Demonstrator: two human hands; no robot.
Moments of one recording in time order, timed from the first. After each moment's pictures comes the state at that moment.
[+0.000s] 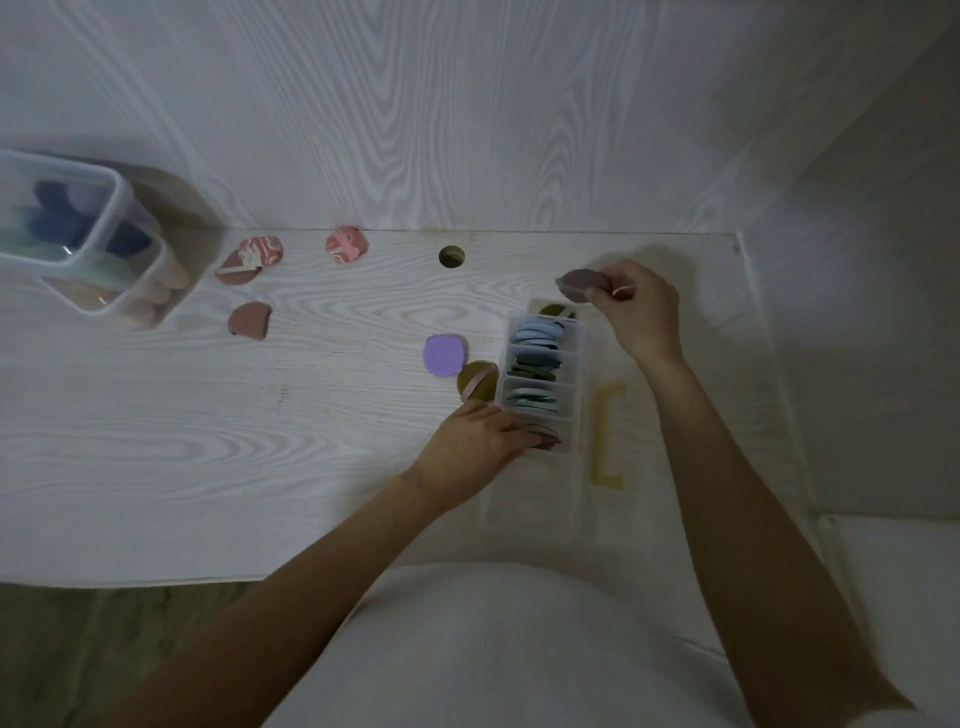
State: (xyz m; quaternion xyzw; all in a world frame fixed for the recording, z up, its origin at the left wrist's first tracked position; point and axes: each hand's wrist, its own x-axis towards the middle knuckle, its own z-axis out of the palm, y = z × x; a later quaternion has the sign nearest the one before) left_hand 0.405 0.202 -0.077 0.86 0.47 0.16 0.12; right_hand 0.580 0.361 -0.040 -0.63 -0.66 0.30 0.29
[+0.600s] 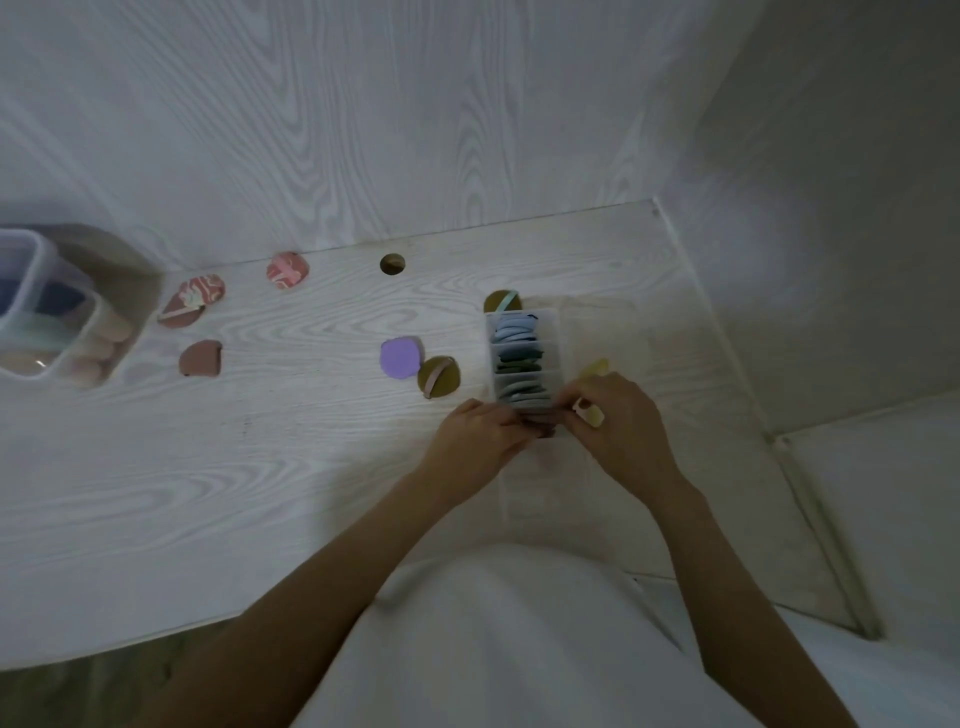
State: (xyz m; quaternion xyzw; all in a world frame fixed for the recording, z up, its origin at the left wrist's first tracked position) left_hand 0.438 0.199 -0.073 0.88 0.43 0.19 0.12; right_hand 0.630 0.208 -0.043 -0.55 -0.78 0.17 0.23
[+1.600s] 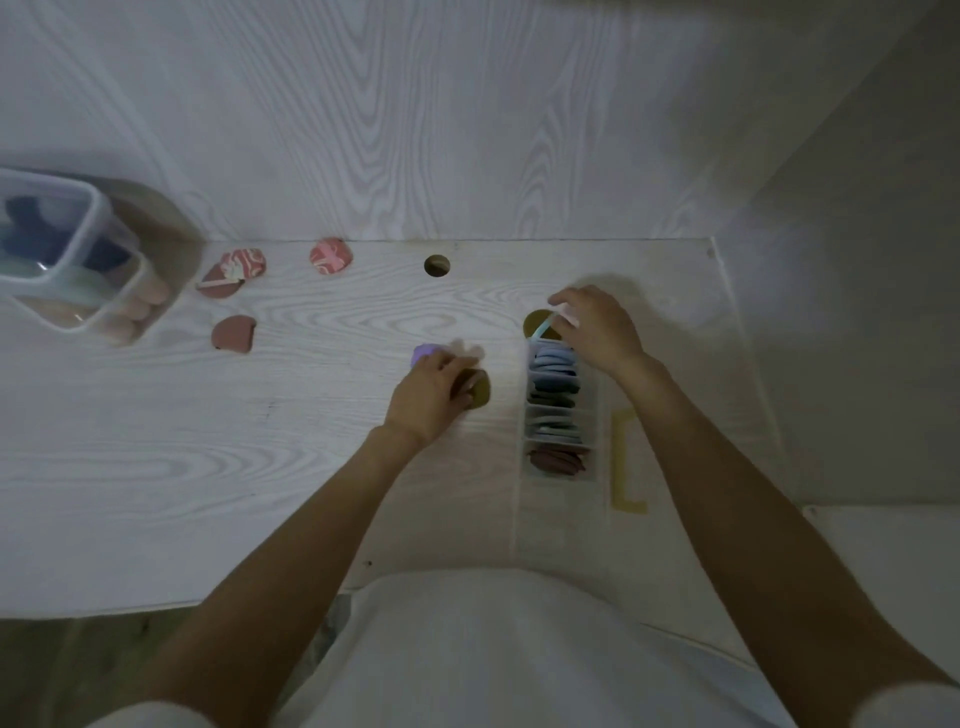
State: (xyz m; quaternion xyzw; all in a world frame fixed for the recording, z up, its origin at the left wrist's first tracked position) left_hand 0.365 0.251 -0.102 0.69 0.67 0.11 0.25; right_hand 0.570 0.360 -0.053 -0.58 -0.78 0.24 0.07
